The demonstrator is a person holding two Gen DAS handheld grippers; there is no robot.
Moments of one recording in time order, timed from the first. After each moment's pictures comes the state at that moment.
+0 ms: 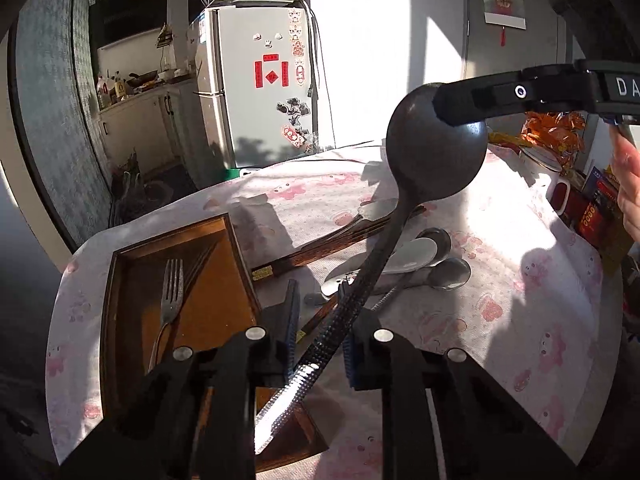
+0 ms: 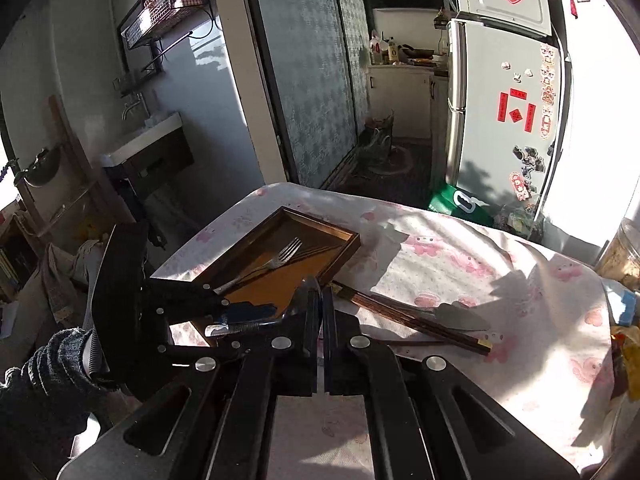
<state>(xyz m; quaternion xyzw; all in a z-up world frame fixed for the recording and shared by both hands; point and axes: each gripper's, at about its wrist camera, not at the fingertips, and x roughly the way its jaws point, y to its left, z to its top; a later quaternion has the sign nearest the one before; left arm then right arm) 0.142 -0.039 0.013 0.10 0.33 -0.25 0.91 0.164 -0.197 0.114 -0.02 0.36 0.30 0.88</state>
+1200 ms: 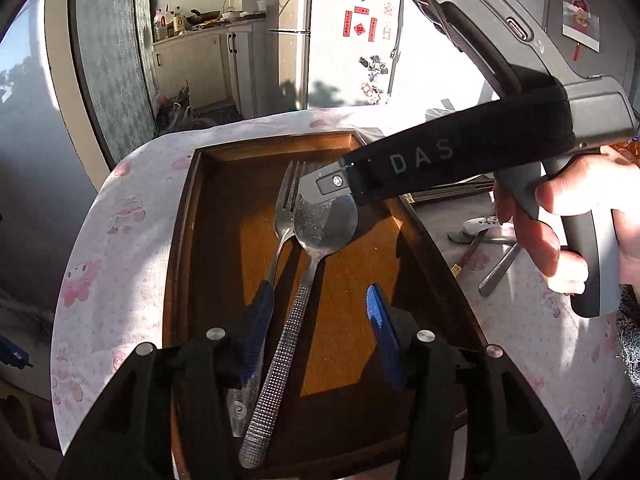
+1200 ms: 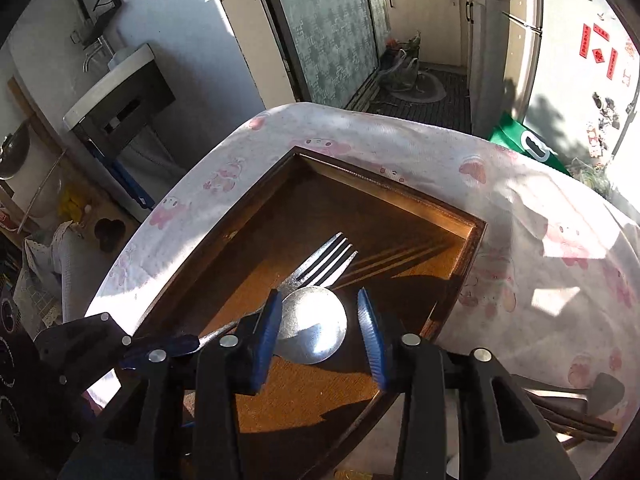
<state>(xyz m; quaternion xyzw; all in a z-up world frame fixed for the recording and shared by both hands) 0.177 0.053 -0.035 0.05 0.40 -0.17 0.90 0.284 -0.058 -0.003 -0.03 0.46 0.30 0.83</state>
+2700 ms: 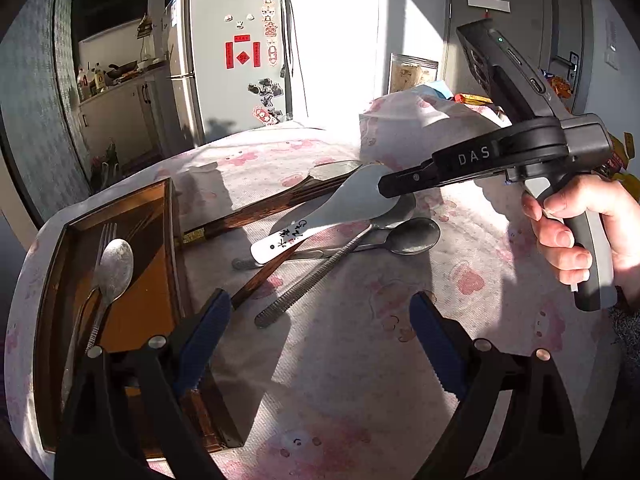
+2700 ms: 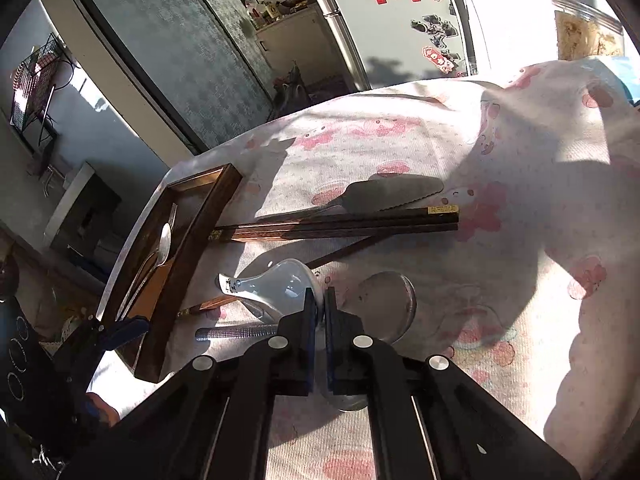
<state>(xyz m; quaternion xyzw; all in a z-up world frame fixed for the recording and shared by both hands) 0.119 -0.088 -0.035 0.11 0.34 -0.29 0.89 0.184 -0.294 -0.016 0.12 0.44 0.17 0.87</state>
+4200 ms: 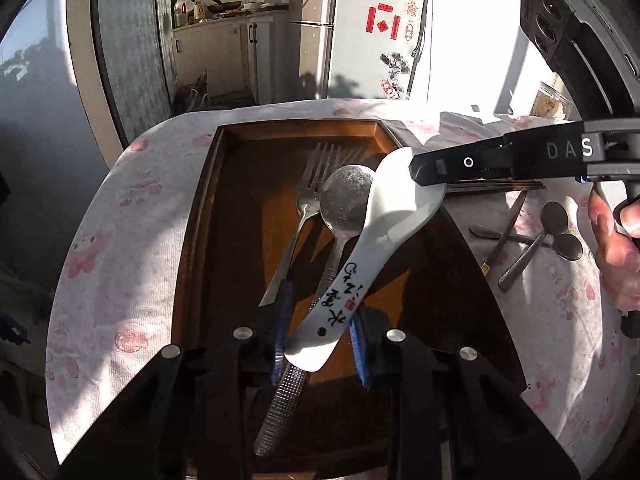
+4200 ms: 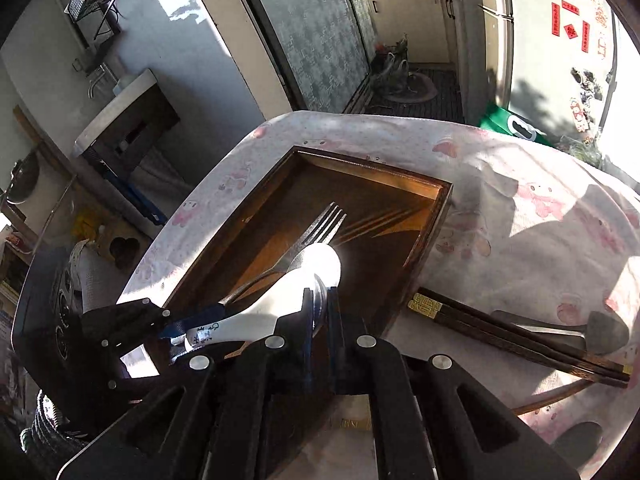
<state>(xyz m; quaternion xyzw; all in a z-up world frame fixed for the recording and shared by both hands) 0.178 0.075 -0.048 0.03 0.42 -0.14 0.90 0.259 -0.086 -0.005 0.02 0.48 0.29 0.83</state>
